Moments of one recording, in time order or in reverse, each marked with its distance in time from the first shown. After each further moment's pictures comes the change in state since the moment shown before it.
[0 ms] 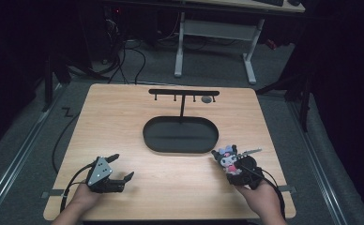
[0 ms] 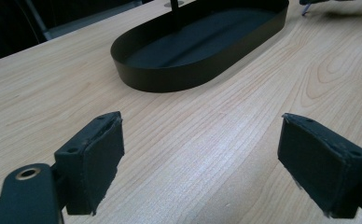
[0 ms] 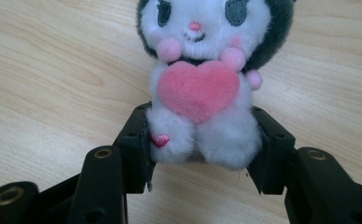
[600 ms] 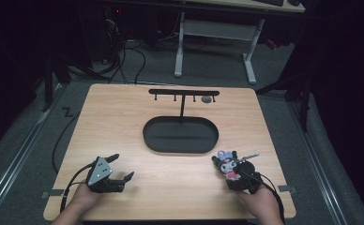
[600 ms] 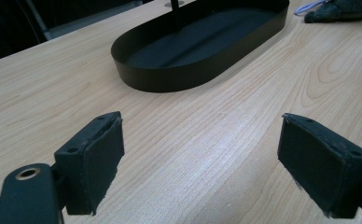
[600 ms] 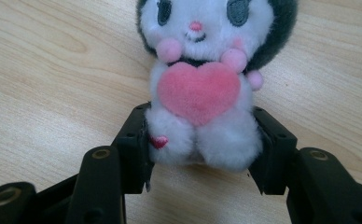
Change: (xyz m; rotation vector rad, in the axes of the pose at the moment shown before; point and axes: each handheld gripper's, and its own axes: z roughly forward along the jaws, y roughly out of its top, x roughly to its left) left arm 0.000 0.000 0.000 0.001 0.001 0.000; right arm 0.000 -0.014 0.018 0.059 -0.004 -0.007
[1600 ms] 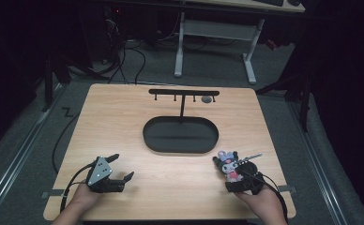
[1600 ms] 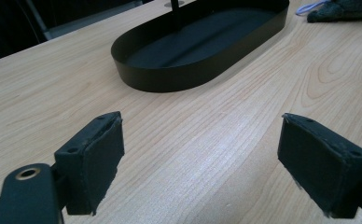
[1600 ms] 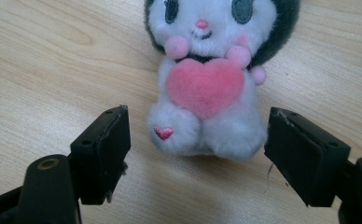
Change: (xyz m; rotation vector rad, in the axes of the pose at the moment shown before) left arm 0.000 0.000 0.000 -0.001 -0.001 -0.004; right arm -0.004 -0.003 -0.006 0.012 0.029 0.013
